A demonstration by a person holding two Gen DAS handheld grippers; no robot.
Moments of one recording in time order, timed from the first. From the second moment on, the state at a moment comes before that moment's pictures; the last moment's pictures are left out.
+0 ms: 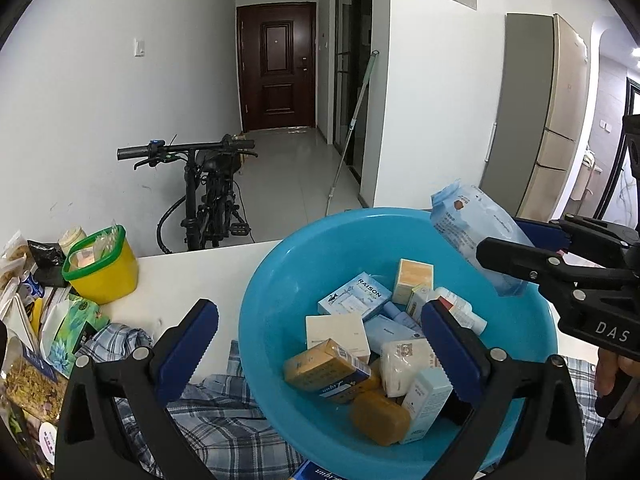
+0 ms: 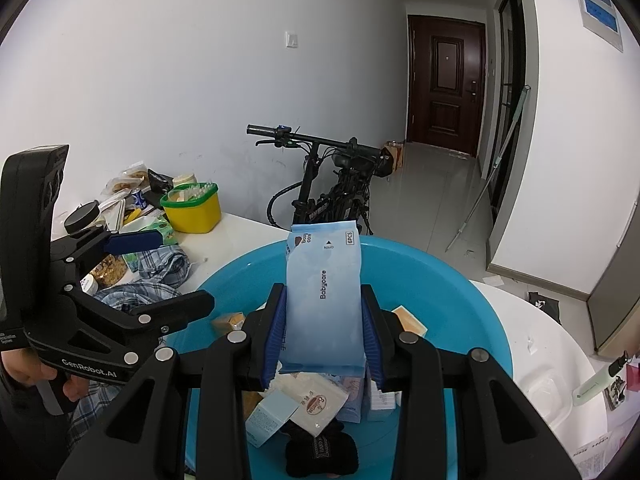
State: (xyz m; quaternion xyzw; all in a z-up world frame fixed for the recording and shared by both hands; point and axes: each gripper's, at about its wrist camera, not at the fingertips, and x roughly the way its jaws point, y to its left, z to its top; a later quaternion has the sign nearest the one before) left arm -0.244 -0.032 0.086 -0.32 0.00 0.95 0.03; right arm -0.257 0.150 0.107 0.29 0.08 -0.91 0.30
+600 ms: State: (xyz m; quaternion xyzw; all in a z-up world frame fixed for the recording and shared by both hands) left arm -0.240 -0.030 0.091 -0.32 0.00 0.95 0.03; right arm -0.257 0.150 0.107 0.29 0.08 -0.90 0.30
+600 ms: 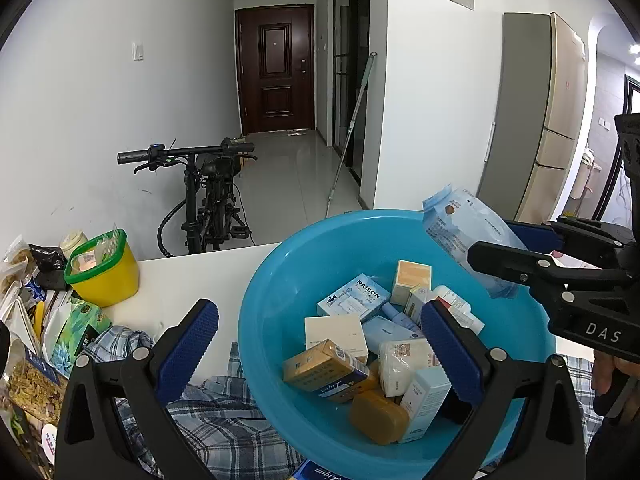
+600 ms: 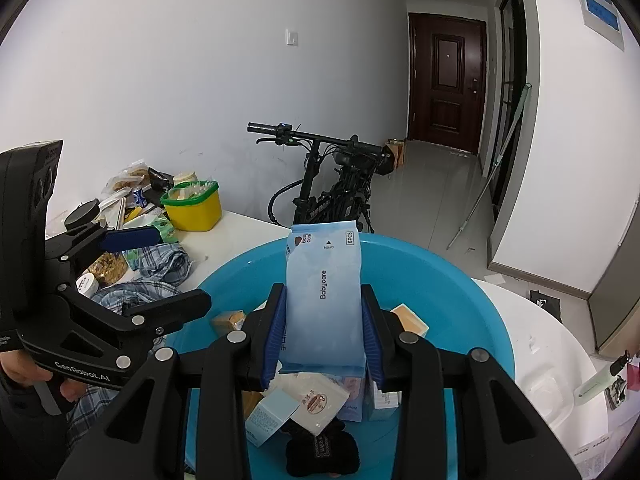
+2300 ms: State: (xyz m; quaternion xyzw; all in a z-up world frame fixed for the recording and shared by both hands) left arm -0.237 -0.033 0.097 -0.32 0.01 0.95 0.02; right arm -0.261 0.155 0.109 0.31 0.08 -0.91 0.27
